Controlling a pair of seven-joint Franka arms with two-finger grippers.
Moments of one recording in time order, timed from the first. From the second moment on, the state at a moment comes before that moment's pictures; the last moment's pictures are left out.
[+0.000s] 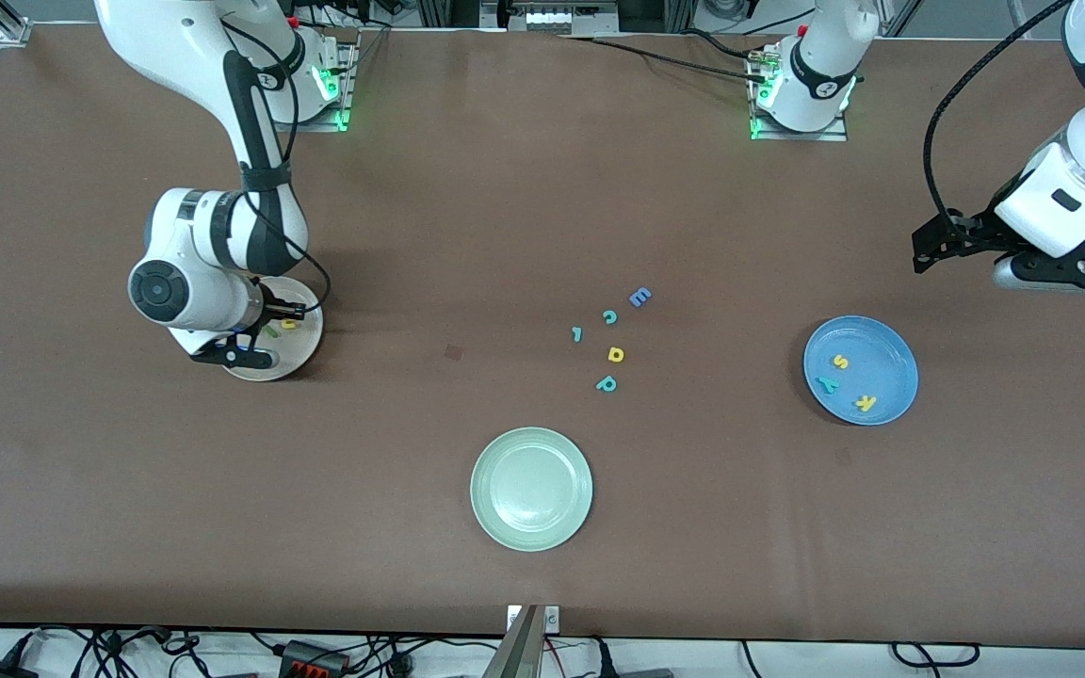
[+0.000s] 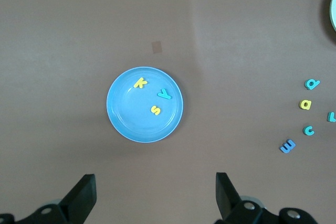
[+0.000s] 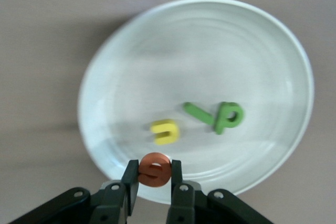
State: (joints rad) left arm -0.03 0.00 -0.04 -1.72 0.02 1.73 -0.03; right arm 0.77 0.48 -0.67 -2.06 0.32 2.12 0.01
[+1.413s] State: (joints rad) left arm -0.03 0.00 -0.05 -1.70 0.02 1.73 -0.03; right arm 0.71 0.48 -0.69 -1.81 0.32 1.96 0.00
